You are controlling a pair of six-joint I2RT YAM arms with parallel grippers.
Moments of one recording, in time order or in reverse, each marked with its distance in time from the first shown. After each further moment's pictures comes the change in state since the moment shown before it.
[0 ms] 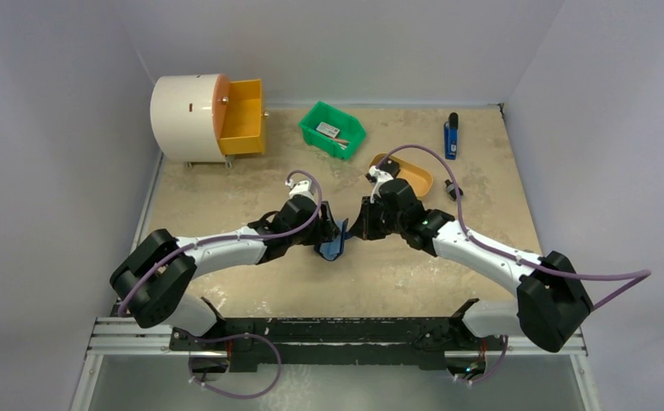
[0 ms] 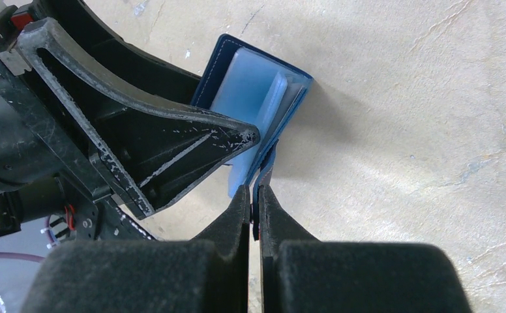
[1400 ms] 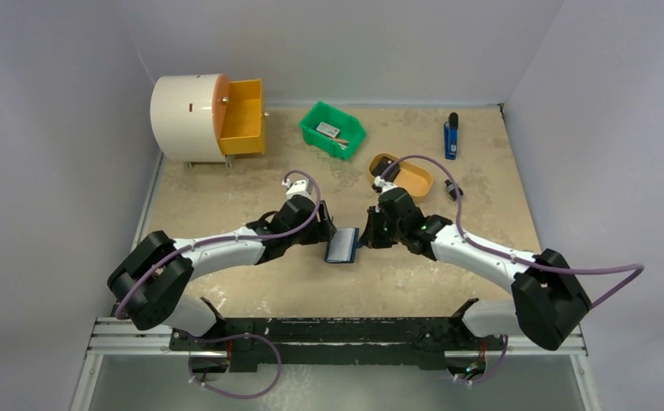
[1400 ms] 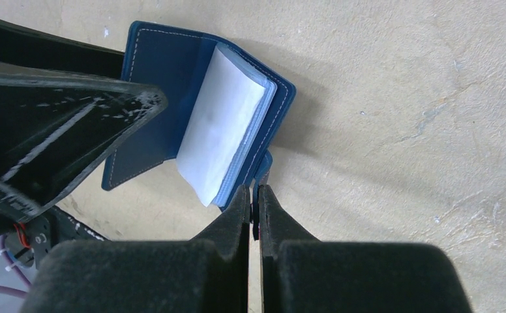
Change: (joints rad) left arm 0.000 -0.026 0.000 -0.030 -0.053 0.000; right arm 0.000 0.018 -0.066 -0.047 0.090 0.034
